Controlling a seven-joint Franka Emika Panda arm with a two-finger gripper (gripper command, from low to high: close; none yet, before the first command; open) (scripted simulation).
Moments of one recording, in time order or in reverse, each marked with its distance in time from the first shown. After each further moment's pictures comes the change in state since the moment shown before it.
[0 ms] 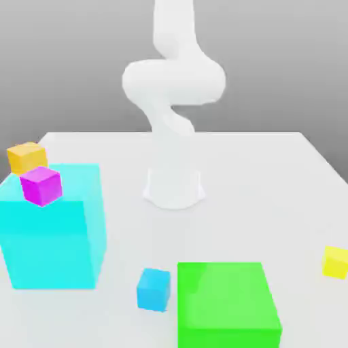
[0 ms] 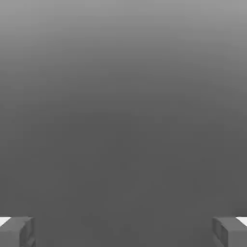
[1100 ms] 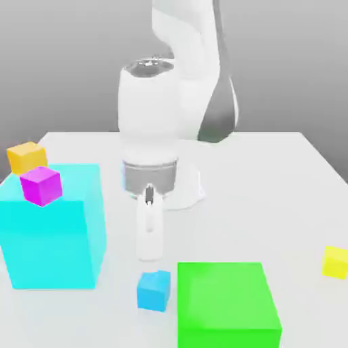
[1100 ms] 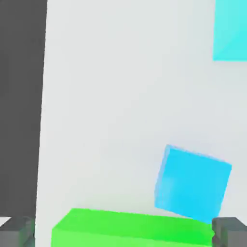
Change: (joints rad) arm -0.316 0.742 0.234 -0.401 -0.024 0.451 1.459
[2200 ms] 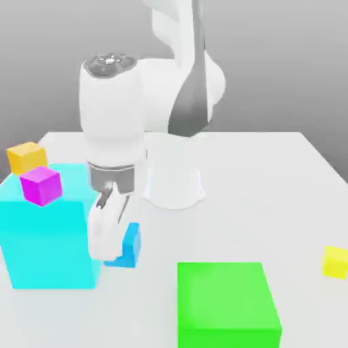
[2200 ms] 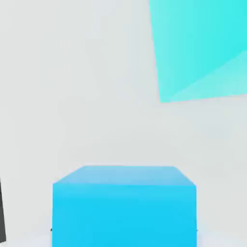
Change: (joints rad) arm -0.005 -0.143 -0.169 0.168 -0.027 -0.387 -0.147
